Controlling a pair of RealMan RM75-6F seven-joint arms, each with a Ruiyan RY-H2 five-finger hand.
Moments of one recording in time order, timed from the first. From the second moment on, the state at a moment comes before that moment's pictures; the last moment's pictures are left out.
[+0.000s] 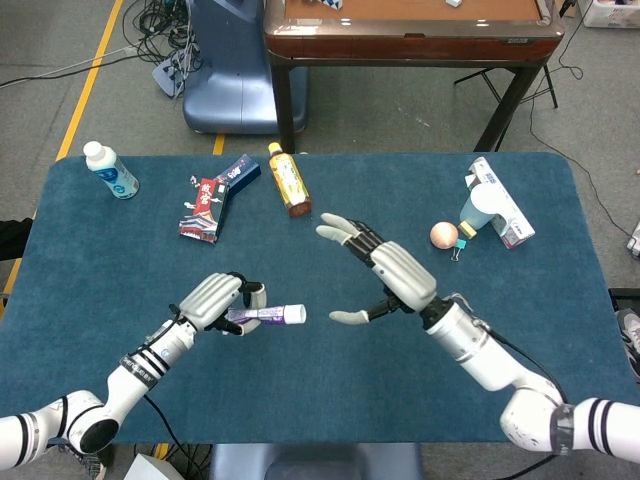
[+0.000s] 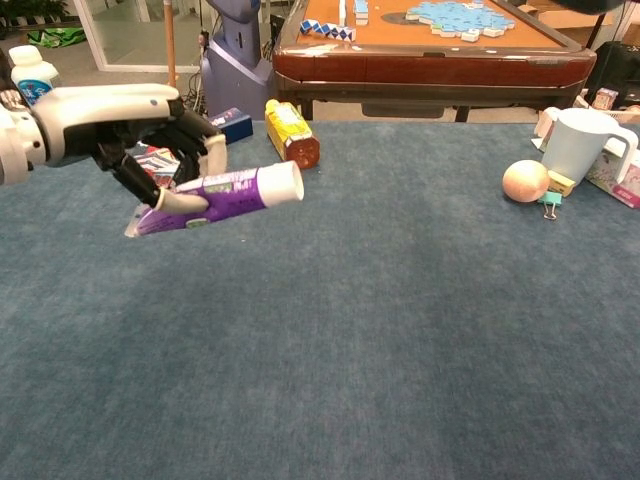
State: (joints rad) left arm -0.75 -1.30 -0.17 -1.70 1.33 0.86 -0.17; right arm 0.71 -1.15 0.25 -1.83 -1.52 1.07 0.48
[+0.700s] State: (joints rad) left arm -0.78 -1.44 -0.07 -1.43 1.25 0.79 0.15; right arm 0.54 -1.01 0.12 -1.72 -1.52 1.14 0.42
